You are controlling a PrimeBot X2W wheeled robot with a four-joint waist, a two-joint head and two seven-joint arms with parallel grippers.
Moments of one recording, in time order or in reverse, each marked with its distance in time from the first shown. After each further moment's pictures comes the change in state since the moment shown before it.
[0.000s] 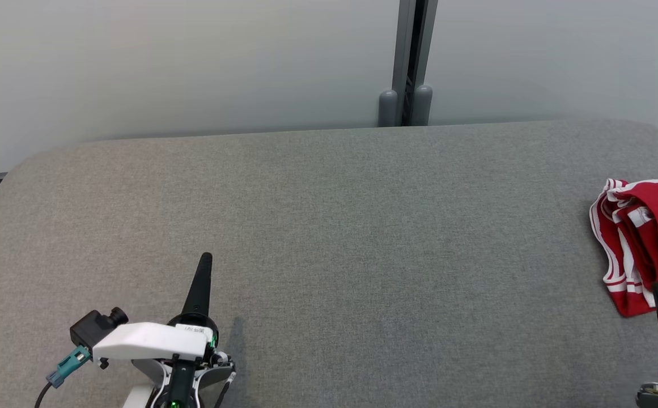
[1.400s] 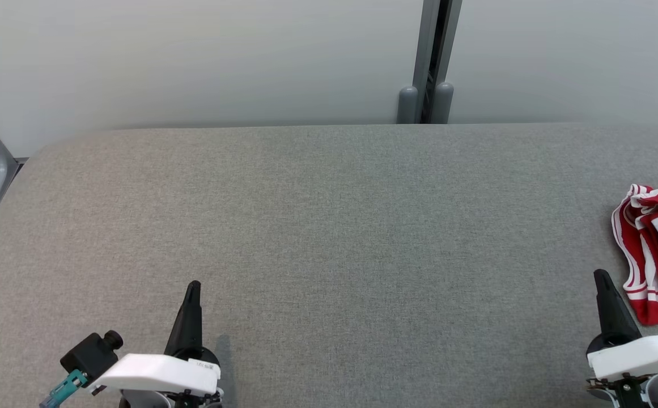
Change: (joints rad) left arm 0.100 -0.002 0.040 -0.044 0.378 0.043 -0.062; right arm -0.051 -0.011 0.192 0.063 -0.467 0.000 -0.164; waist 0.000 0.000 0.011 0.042
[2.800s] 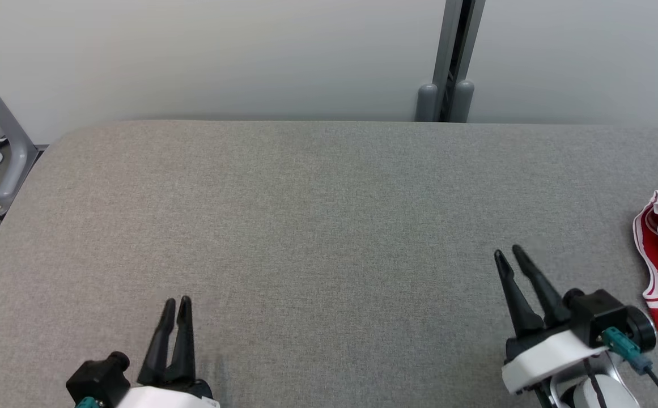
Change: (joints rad) left arm 0.099 0.003 0.064 -0.107 0.549 0.053 -0.088; right arm -0.106 -0.024 0.268 0.045 -0.676 0.000 -0.243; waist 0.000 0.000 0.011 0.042
